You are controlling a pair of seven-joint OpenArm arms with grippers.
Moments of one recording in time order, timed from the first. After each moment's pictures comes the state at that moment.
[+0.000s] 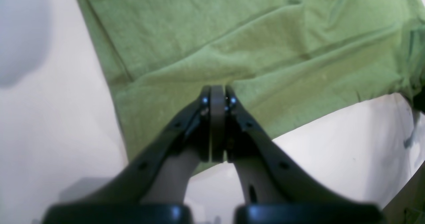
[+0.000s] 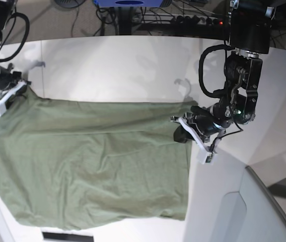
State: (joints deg) left arm -4.8 -15.7 5.7 78.7 -32.7 -17.9 40.8; right arm -5.1 14.5 25.9 67.5 20.0 27.7 -49.8
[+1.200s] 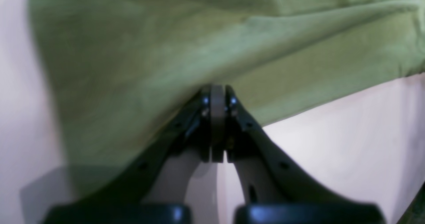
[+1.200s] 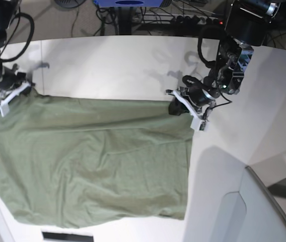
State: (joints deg) left arm -1.5 -18.7 16.9 60.7 -34.1 -18.3 18.0; right arm -6.5 13.0 25.7 68.9 20.8 25.5 -49.2
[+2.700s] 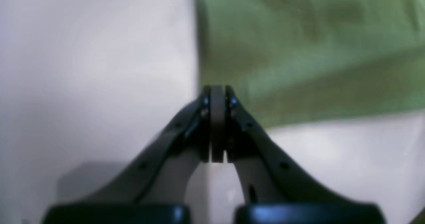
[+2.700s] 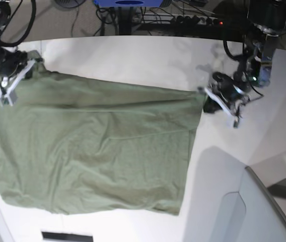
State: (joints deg) left arm 5.4 -23.7 3.6 75.0 -32.6 -16.8 25.6; right arm -18.3 9.6 23.9 101.1 19.5 25.0 -64.7
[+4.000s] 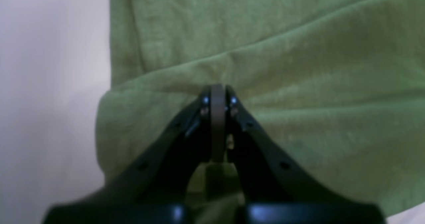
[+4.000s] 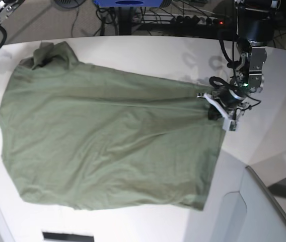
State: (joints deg) left arm 0.8 -17.9 -4.0 58.0 -10.5 -19.6 13.7; right arm 1.6 14.0 57.3 68.7 11.6 39.5 -64.3
